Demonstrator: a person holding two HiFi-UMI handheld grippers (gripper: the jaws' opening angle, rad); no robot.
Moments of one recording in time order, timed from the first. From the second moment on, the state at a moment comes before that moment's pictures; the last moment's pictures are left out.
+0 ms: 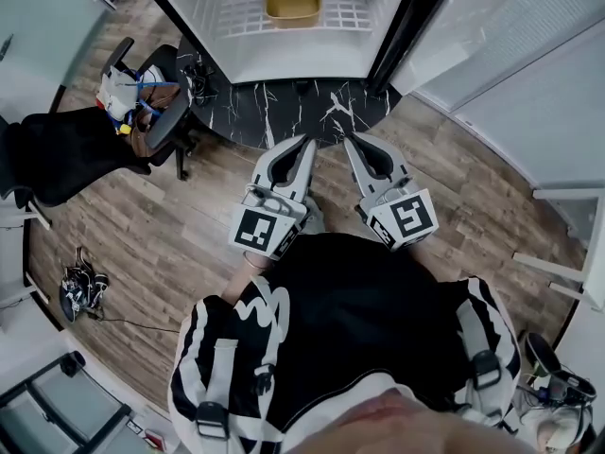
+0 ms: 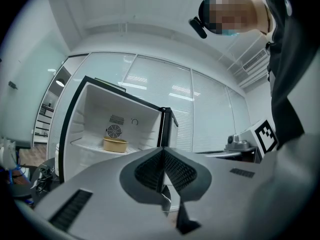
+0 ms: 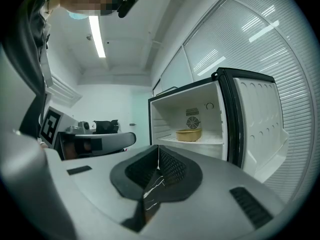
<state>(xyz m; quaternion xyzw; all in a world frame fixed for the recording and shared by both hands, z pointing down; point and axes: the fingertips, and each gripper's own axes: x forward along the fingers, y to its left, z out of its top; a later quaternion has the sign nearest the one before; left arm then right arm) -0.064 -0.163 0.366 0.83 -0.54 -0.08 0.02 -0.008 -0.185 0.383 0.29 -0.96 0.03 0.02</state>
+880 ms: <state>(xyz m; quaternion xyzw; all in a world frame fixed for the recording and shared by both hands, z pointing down) -0.127 -0.259 0.353 0.84 -0.53 -0.08 0.02 -0.067 -0.279 0.378 0.31 -0.95 0.04 0.04</state>
